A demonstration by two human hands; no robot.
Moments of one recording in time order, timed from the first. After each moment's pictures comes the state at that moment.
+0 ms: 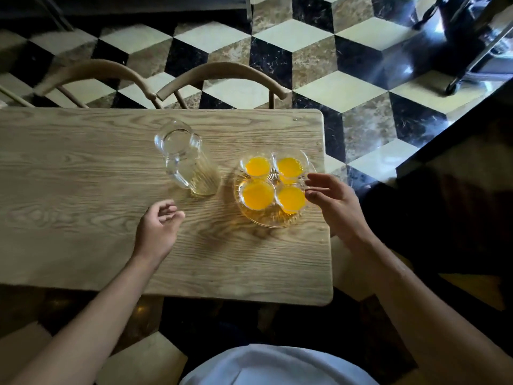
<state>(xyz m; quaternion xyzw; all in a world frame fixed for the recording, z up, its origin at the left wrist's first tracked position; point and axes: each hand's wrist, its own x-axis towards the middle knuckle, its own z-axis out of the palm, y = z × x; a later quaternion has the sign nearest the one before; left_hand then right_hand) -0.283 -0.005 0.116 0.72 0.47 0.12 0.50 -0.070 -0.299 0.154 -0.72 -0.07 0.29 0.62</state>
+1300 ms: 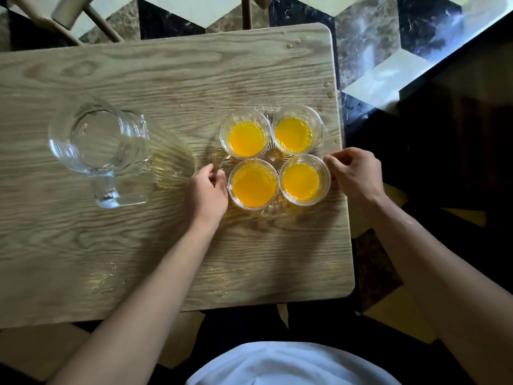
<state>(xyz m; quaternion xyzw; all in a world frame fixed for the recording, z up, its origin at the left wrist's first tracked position) -0.146 -0.039 0.020 0.81 0.44 -0.01 0.40 -0.006 -0.286 0.028 -0.91 0.06 0.22 0.36</state>
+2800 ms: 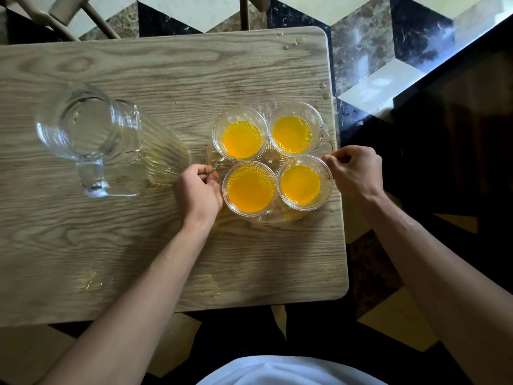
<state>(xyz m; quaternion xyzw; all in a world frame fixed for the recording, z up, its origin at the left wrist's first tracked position) -0.150 -0.047 0.027 0.76 0.49 0.03 0.42 -0.008 -0.292 0.037 -0.92 0.00 0.18 0.36</state>
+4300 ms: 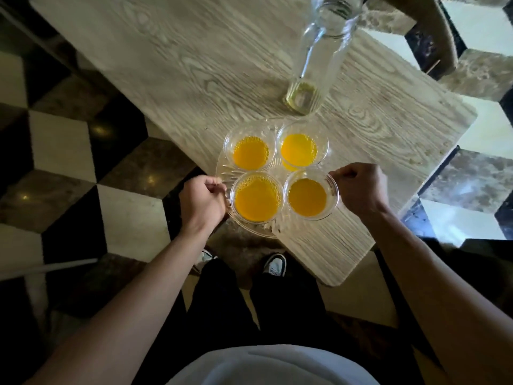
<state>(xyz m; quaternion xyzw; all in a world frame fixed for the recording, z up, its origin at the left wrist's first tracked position) -0.389 -0.158 0.065 0.48 0.74 0.21 0.42 -0.105 -0.233 0.078 -0.85 -0.32 0.31 0.29</state>
